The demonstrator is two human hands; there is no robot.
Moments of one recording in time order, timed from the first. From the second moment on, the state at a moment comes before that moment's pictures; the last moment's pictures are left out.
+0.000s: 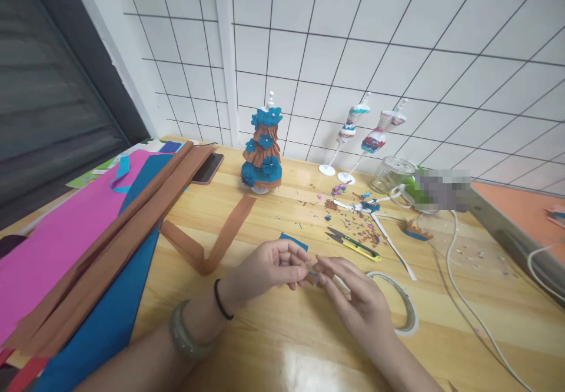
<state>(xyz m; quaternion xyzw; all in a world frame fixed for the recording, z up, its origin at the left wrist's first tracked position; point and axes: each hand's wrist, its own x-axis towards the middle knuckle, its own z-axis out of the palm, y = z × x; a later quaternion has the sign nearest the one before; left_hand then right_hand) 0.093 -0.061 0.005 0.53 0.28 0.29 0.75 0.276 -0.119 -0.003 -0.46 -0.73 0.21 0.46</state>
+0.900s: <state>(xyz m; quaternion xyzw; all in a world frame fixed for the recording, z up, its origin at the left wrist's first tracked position) 0.098 -0.067 0.004 0.66 0.34 0.24 0.63 0.271 -0.121 -0.004 -0.51 -0.66 0.35 0.43</state>
